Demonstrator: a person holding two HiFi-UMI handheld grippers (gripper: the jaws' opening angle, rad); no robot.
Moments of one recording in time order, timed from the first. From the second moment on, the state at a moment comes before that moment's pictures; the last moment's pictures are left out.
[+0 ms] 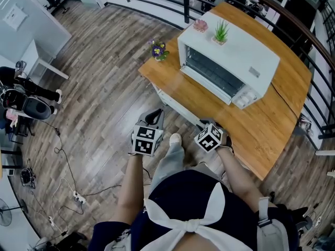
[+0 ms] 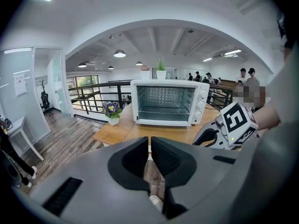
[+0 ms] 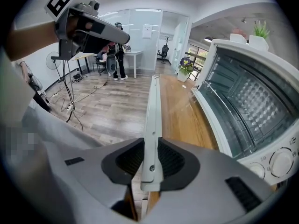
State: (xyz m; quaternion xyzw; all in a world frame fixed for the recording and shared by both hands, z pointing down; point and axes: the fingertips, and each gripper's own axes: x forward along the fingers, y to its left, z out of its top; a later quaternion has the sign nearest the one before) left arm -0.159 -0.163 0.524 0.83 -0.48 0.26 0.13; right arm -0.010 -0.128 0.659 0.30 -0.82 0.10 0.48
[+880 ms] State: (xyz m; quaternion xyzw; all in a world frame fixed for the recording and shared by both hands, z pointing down) left arm -0.174 -0.164 0.533 0.82 -0.49 0.26 0.15; right arm -0.012 -0.128 0.687 0.28 -0.81 0.11 0.51
